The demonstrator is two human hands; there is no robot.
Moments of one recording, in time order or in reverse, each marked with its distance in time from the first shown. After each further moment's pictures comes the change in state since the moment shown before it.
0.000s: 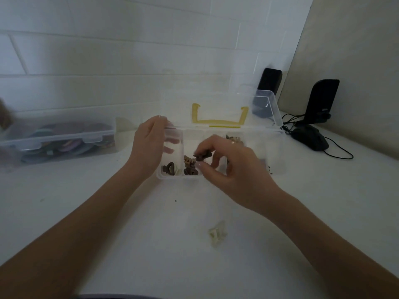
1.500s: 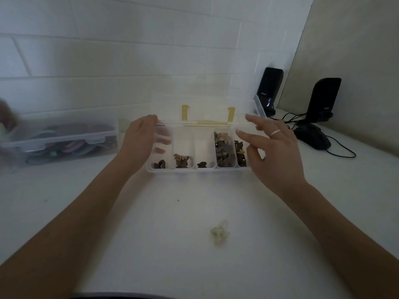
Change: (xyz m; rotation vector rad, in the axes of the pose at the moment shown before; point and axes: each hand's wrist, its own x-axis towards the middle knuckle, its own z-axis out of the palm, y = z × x) left_hand 0.017 0.001 -0.018 -0.018 -0.030 -0.154; right_hand -0.003 0.063 -0.023 -0.537 0.357 -0.015
